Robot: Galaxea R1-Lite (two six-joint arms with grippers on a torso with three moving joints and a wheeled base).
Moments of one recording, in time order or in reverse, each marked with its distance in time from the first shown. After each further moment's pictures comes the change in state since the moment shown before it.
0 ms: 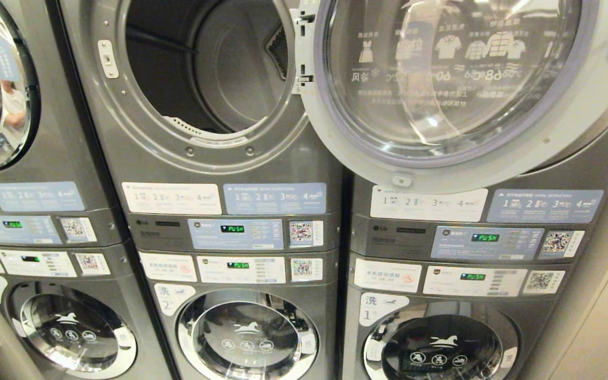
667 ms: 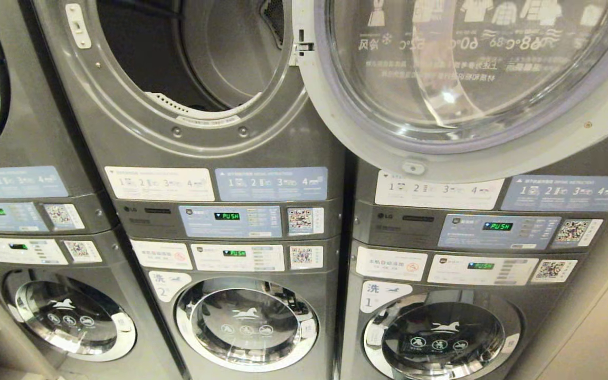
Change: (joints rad) left arm 0.000 0.000 0.000 -0.001 -0.001 0.004; right arm 0.004 -0.264 0.336 0.007 0.119 -0.079
